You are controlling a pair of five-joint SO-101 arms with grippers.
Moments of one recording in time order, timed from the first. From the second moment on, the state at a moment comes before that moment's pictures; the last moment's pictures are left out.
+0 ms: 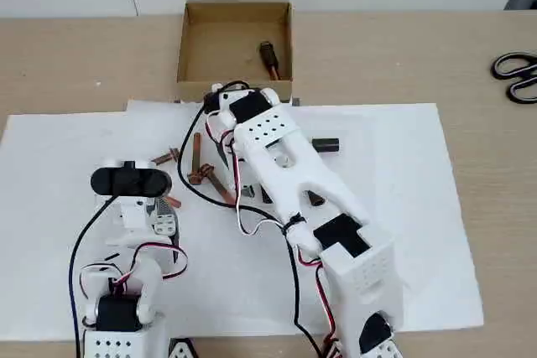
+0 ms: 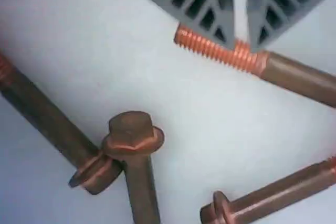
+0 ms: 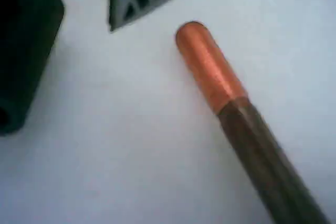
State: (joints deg) left arm -2.5 -99.6 93.8 56.6 4.6; right arm -35.3 27.6 -19.9 93.5 -15.7
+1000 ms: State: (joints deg) left arm -2.5 -99.6 93.8 56.6 4.6; right arm -32.1 28.5 -19.3 89.4 -13.0
